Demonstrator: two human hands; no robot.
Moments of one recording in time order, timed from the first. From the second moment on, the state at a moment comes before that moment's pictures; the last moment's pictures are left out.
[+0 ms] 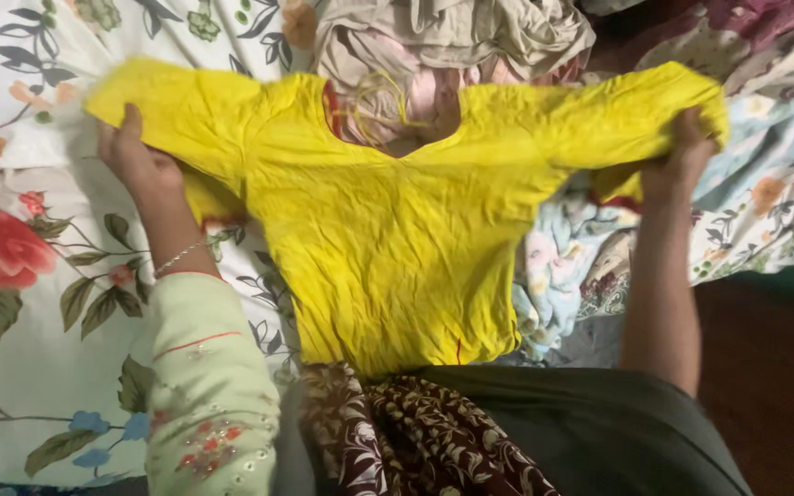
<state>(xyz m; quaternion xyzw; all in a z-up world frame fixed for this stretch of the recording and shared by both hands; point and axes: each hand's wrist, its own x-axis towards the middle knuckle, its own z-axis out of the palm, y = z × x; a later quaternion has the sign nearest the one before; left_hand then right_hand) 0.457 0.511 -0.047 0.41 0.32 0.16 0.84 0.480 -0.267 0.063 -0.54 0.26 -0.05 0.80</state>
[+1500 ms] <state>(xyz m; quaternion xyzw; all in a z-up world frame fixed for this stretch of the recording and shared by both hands) 0.368 0.243 0.325 0.65 -0.01 -0.03 0.76 0.361 0.058 0.341 -0.70 -0.06 0.02 0.71</state>
